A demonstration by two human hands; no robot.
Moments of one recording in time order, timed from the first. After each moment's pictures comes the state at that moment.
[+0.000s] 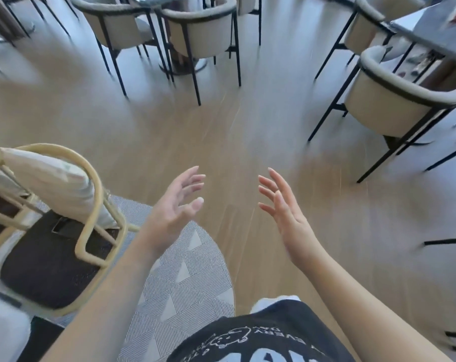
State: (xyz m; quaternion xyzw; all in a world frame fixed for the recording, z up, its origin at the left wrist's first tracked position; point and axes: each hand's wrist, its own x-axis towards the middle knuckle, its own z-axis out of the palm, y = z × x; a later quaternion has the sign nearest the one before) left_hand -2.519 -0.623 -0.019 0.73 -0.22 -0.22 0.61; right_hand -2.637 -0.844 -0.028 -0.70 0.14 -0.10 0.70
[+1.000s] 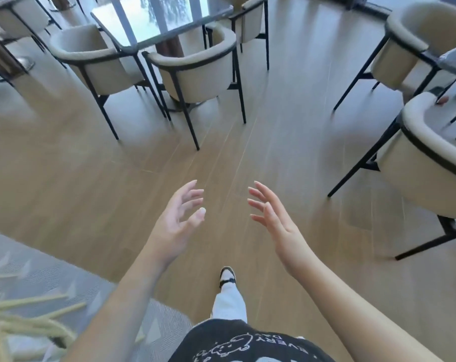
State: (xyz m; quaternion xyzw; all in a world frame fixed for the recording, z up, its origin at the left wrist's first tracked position) left_hand -2.073 -0.934 -0.035 0.75 -0.14 -0.20 0.62; right_hand -2.177 -1.143 -0.046 -0.69 0.11 -0.06 0.71
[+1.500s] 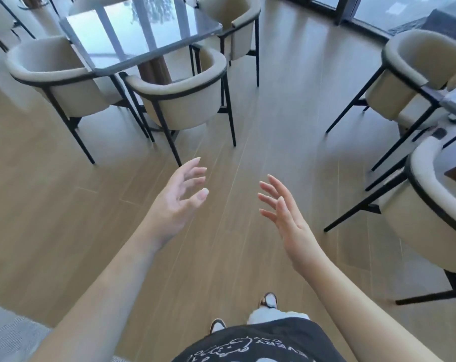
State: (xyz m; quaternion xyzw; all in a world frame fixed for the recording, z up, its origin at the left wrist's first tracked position) left_hand -1.798 -1.063 -0.008 0.73 -0.22 -0.21 0.61; right_hand -1.940 -1.271 -0.026 -0.70 0.15 -0.10 0.69
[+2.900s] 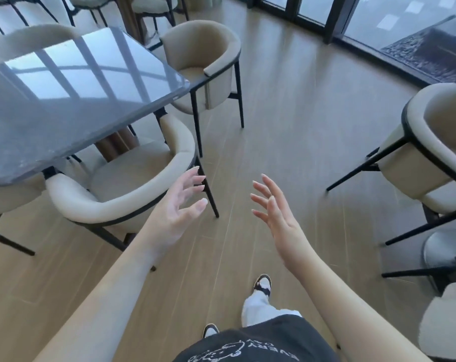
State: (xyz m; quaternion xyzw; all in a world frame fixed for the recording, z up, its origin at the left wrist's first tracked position) left_hand -1.238 -1.448 -0.018 0.72 -0.24 -0.26 0.59; right_hand -1.377 -1.646 -0.037 -0.69 0.18 -0.12 0.70
